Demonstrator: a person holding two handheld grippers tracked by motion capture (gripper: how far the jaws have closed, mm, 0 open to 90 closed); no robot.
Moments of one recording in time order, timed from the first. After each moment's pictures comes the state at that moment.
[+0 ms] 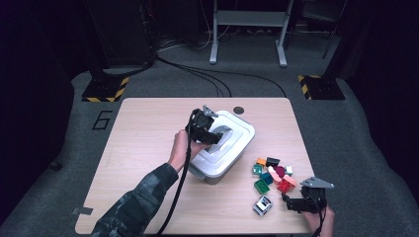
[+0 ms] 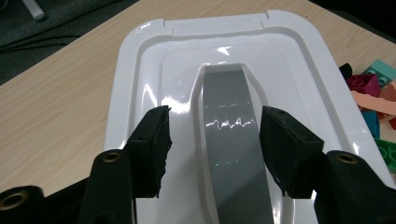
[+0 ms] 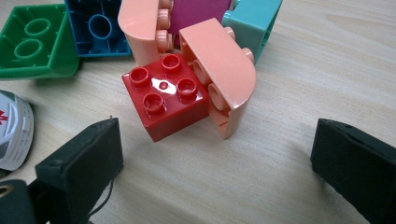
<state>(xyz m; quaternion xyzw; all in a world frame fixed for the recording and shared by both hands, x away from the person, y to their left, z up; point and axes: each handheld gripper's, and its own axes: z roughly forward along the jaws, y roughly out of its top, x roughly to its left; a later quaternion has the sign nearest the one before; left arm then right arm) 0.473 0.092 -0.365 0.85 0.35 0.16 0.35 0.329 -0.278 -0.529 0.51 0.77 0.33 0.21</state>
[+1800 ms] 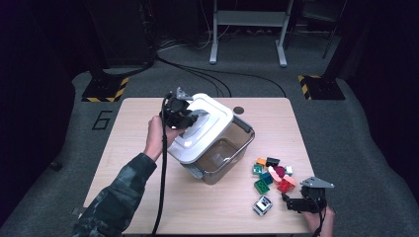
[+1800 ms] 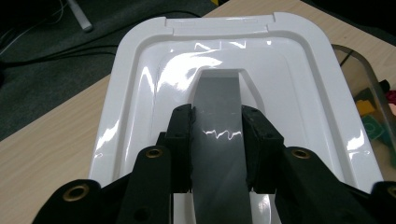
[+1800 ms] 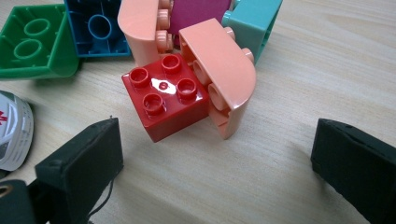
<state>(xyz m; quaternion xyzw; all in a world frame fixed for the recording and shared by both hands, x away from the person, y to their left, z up) 0.478 0.166 -0.315 0.83 0.38 0.22 0.35 0.329 -0.278 -0.530 0.51 0.77 0.33 0.21</state>
